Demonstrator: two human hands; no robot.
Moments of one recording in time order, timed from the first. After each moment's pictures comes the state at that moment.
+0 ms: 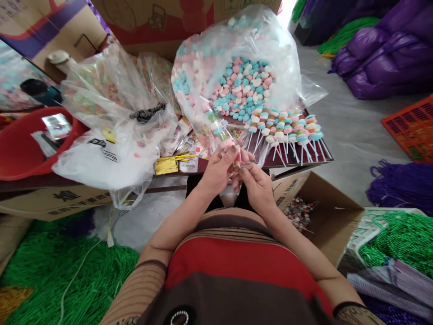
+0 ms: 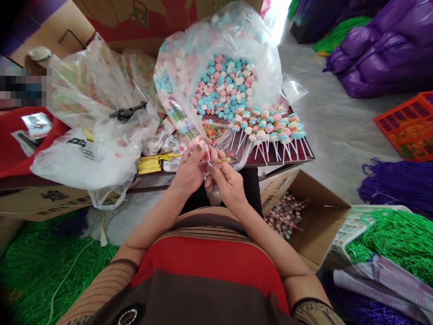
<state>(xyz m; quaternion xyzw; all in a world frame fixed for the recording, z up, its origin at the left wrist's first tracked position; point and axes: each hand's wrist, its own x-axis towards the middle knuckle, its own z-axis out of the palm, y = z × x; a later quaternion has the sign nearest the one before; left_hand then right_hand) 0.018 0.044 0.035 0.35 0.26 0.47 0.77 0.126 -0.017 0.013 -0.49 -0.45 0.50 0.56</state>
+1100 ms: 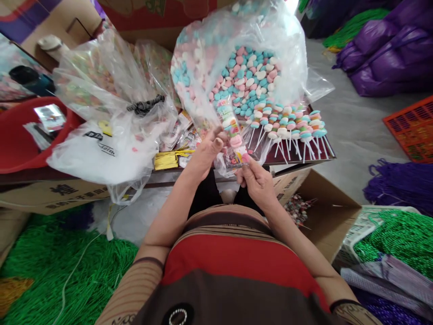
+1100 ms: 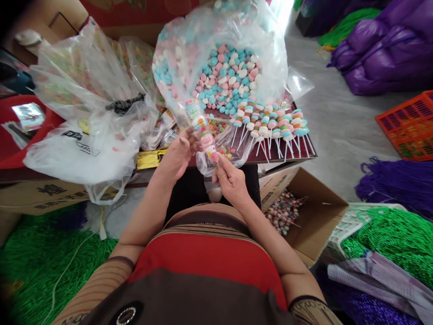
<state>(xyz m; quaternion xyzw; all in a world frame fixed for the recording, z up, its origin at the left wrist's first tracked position) -0.018 0.075 0.026 0.54 0.32 0.47 0.62 0.139 -0.016 -0.006 -0.52 -0.58 0.36 0.52</state>
